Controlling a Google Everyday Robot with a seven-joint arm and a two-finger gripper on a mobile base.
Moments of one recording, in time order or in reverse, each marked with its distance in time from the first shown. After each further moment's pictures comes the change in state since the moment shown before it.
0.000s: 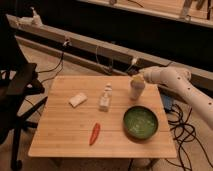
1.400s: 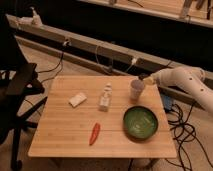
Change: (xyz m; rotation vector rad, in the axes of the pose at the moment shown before) arm 0.044 -0.023 -0.051 0.023 0.157 0.082
